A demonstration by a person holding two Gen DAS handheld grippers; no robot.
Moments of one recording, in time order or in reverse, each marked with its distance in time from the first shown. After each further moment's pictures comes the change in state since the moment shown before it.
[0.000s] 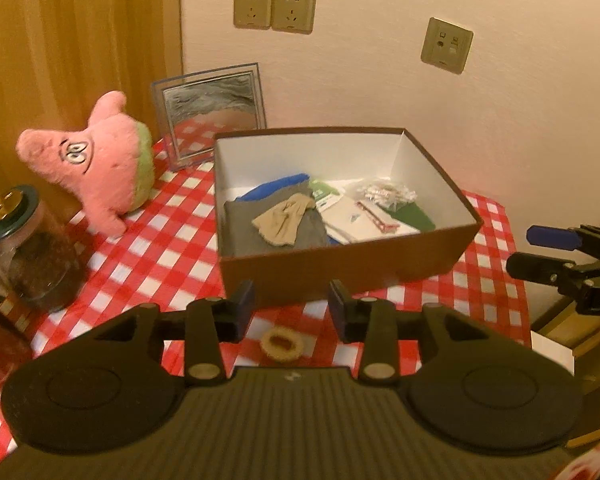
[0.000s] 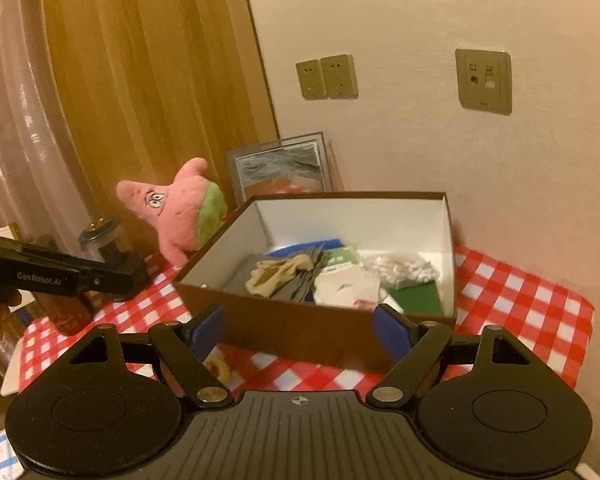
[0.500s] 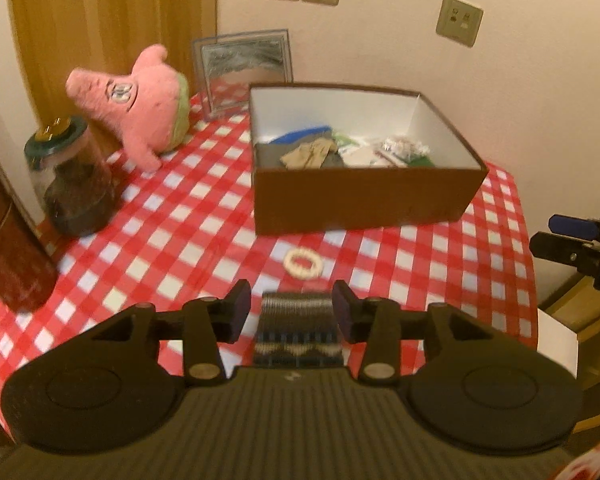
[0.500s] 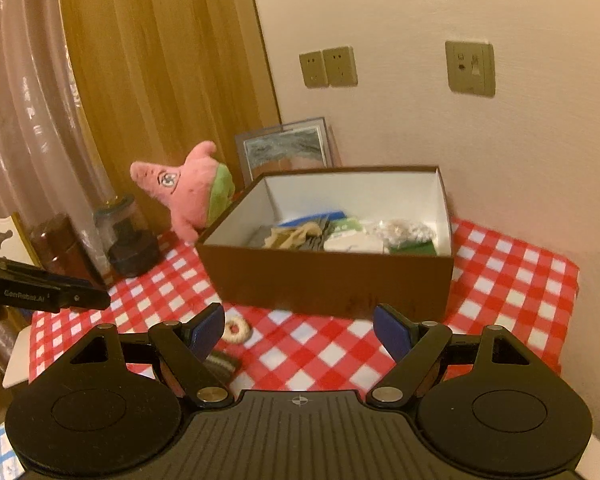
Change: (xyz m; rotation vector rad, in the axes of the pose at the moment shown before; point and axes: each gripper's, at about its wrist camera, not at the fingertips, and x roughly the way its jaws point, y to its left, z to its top) left arm -0.043 0.010 -0.073 -0.056 0.059 0.050; right arm -0.038 0.034 -0.046 0.017 0.024 -0.025
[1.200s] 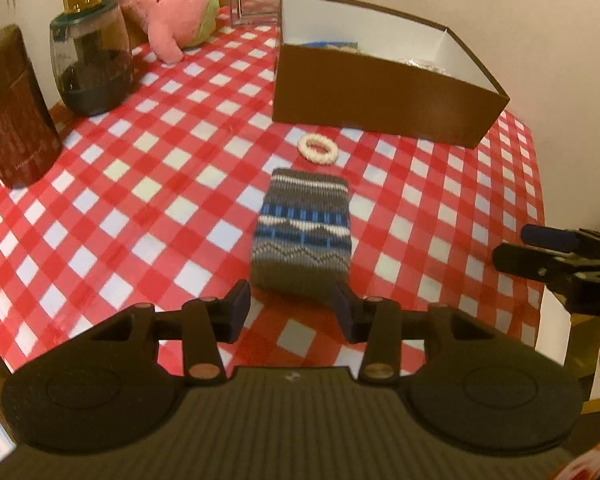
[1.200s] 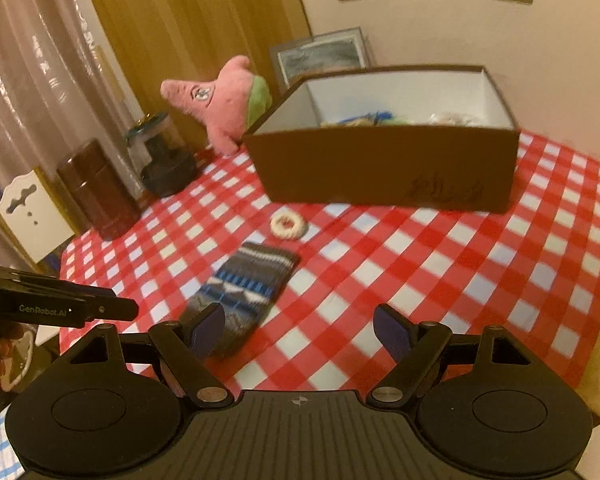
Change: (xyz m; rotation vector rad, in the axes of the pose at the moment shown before) left arm 0.006 0.006 -0.080 -0.115 0.172 0.010; right arm 0.026 0.041 -0.063 0.039 0.206 0.084
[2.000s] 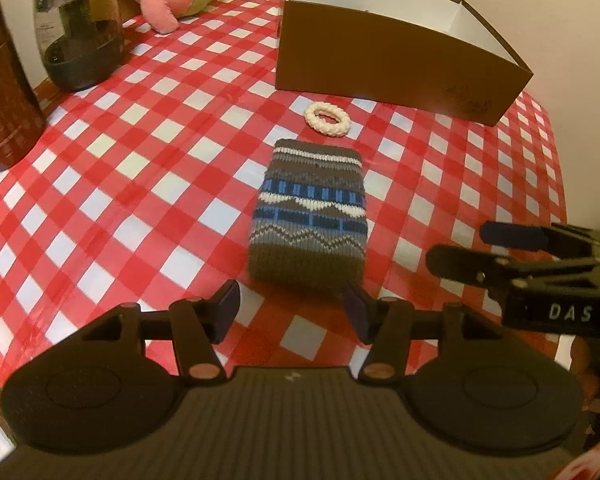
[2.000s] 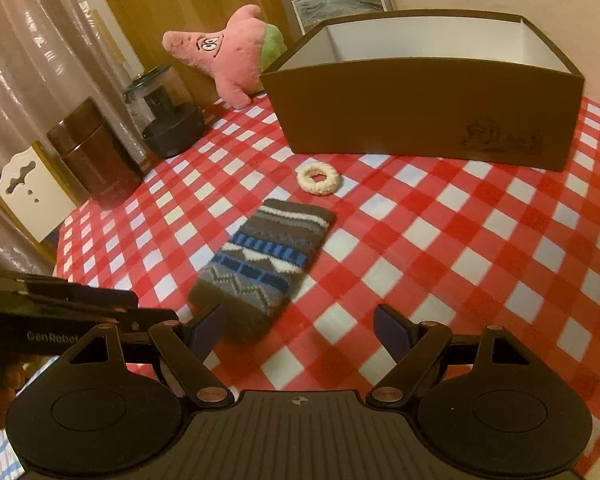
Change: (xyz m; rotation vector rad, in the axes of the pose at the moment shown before) left arm 0.045 0.001 -0.001 0.007 0.056 0.015; right arm 0.068 0.021 -0.003 0.021 0.092 0.013
